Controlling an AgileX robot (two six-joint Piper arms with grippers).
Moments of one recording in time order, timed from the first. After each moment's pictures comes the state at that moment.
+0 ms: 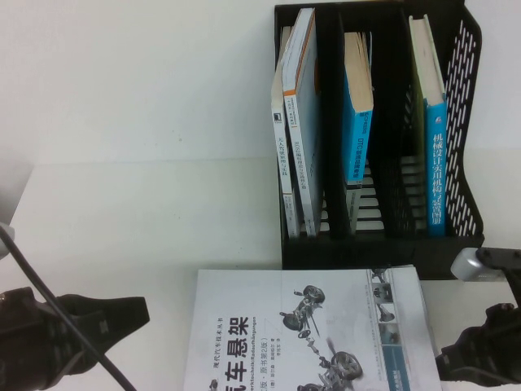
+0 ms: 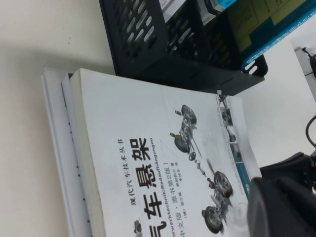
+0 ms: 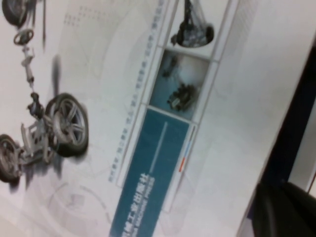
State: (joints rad) right arm 0.23 1.47 -0.58 0.90 0.62 -0.72; left arm -0.09 0.81 -0.53 -1.11 0.75 0.47
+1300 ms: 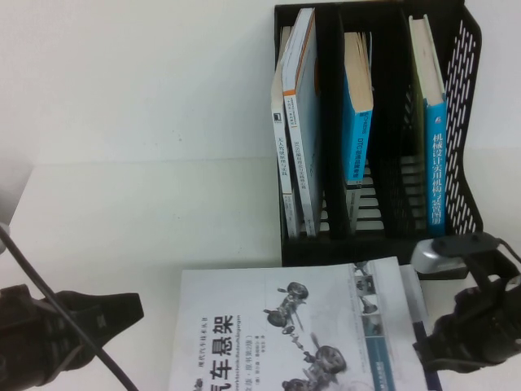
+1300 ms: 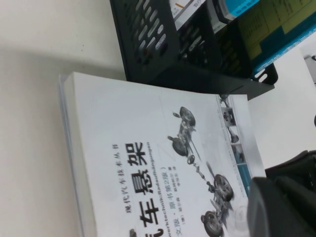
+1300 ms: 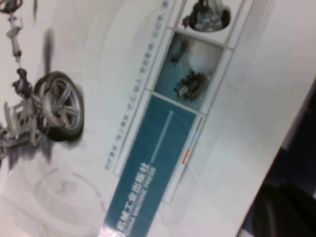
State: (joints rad) right arm 0.36 1.52 -0.73 0.60 0.65 -0.44; left arm -0.09 0.81 -0.53 -1.10 0.72 0.45
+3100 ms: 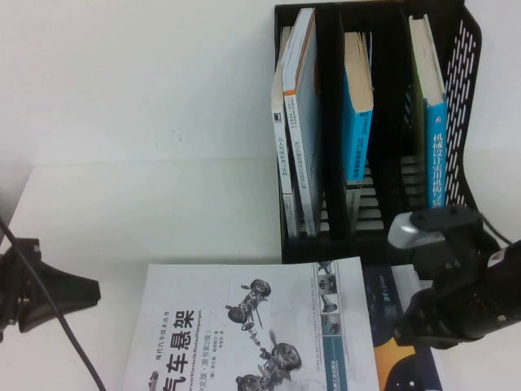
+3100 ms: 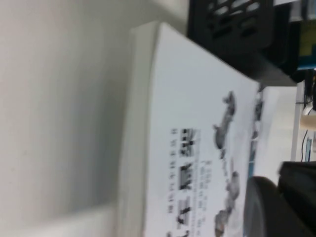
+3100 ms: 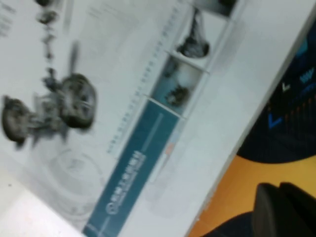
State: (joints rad) right arm 0.43 1.51 -0.83 0.61 0.68 -0.43; left arm 0.39 1.43 -0.73 -1.14 1.21 0.68
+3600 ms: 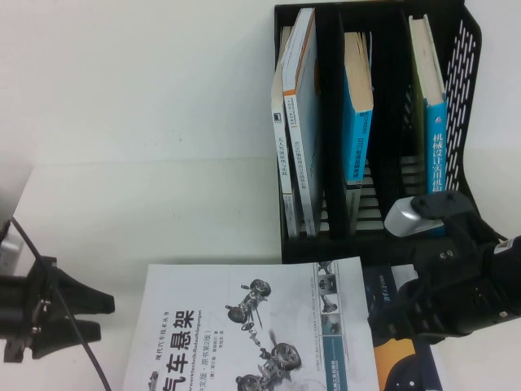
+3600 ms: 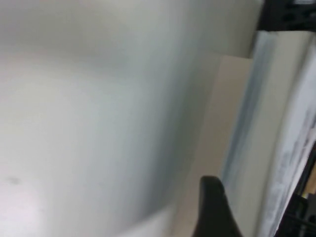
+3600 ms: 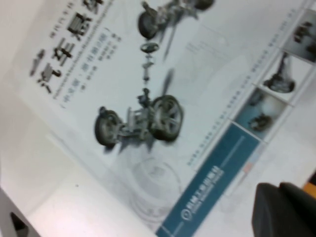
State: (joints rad) right arm 0.43 1.45 -0.83 0.82 0.72 -0.64; left arm 0.39 1.77 -0.81 -1.11 1.21 0.73
